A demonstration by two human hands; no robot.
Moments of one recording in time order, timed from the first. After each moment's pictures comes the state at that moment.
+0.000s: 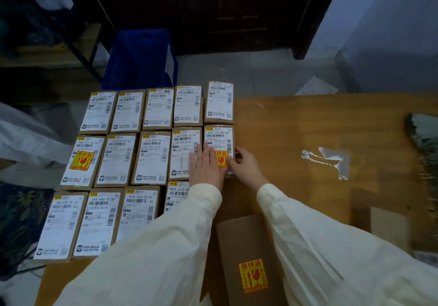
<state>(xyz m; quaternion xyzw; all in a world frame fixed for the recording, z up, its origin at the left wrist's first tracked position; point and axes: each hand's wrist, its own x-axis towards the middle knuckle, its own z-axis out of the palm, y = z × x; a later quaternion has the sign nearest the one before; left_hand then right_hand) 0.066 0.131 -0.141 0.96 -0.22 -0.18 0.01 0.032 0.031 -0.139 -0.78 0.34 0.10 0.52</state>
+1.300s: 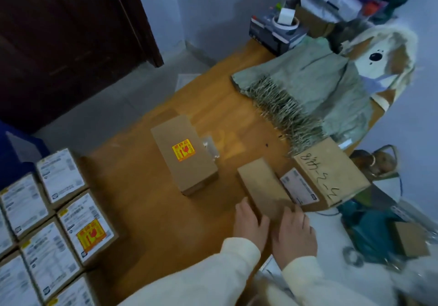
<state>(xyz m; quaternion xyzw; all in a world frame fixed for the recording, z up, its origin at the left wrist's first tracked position) -0.193 -0.017 -0.129 0.77 -0.37 -0.48 0.22 -0.285 -0.024 -0.121 -0.70 0.68 0.15 0.15</state>
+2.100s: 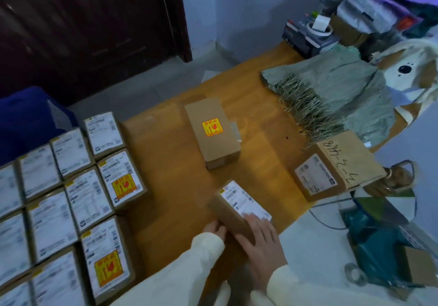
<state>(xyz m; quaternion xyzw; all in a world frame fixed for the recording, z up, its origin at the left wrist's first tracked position) -0.125 0.091 -0.173 0.80 -0.10 -0.57 0.16 -0.272 0.067 -0.149 -0.93 0.33 0.02 0.15</state>
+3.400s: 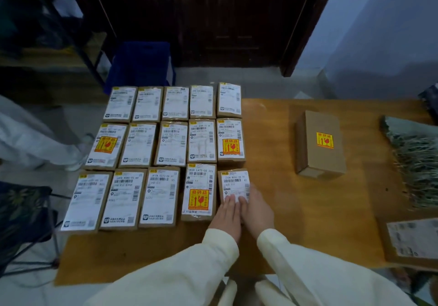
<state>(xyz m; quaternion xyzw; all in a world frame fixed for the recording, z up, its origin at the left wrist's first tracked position) -0.063 0.225 -0.138 0.87 -0.38 -0.32 -0.02 -0.088 0.129 -0.155 -0.87 0.37 0.10 0.30</state>
